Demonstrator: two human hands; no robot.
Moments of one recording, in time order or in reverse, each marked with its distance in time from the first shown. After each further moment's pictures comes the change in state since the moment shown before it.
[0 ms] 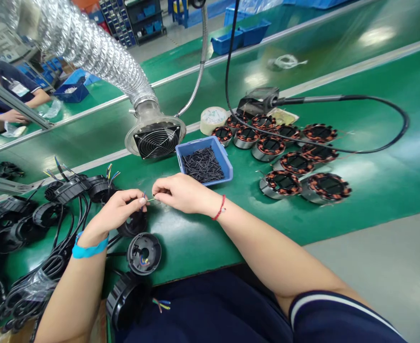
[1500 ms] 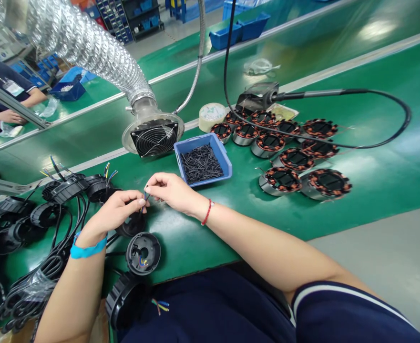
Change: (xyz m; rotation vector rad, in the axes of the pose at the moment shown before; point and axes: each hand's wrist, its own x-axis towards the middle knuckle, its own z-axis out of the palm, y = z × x) left_hand 0.000 0.000 0.000 0.024 -0.038 -0.026; right_hand 0.011 0.000 0.032 0.873 0.176 0.349
